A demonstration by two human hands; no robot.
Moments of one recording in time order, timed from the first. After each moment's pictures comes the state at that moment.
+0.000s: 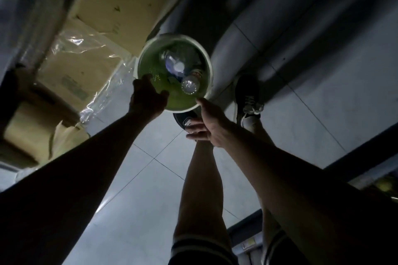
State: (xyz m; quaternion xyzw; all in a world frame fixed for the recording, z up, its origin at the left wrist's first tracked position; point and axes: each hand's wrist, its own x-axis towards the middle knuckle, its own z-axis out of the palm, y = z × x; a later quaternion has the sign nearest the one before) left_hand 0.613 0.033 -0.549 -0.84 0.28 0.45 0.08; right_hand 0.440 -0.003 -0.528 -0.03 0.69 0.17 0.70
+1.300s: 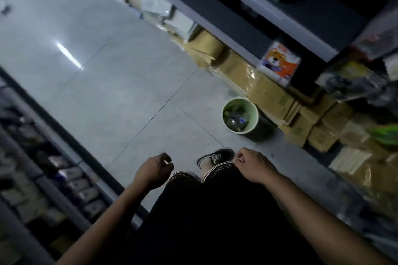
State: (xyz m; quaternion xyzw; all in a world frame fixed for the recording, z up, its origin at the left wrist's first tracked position) left_hand 0.209 0.269 -0.089 -0.86 -0.25 0.36 -0.27; right_hand 0.330 -0.036 -0.085 -0.88 -0.06 0.46 0.13
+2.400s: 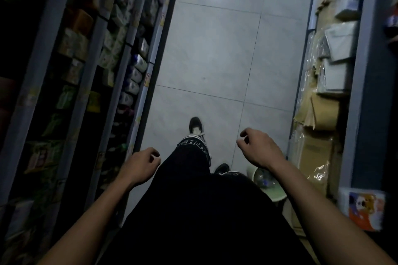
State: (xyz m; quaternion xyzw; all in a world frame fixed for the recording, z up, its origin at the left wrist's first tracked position) left_hand 0.033 0.276 -0.055 -0.62 -0.66 0.17 -0.39; right_hand 0.407 0.252 -0.053 -0.75 -0.52 0.41 -0.03
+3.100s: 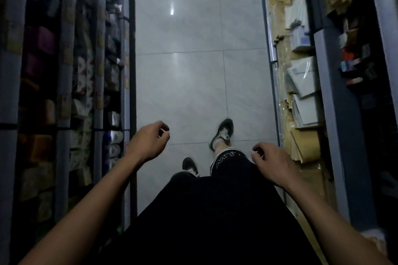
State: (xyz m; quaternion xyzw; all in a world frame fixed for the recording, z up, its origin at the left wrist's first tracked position) left_hand 0.236 0.728 -0.034 -0.75 -0.55 0.12 -0.35; right_hand 0.544 0.511 -0.026 -0.83 -0.42 0.37 0.01
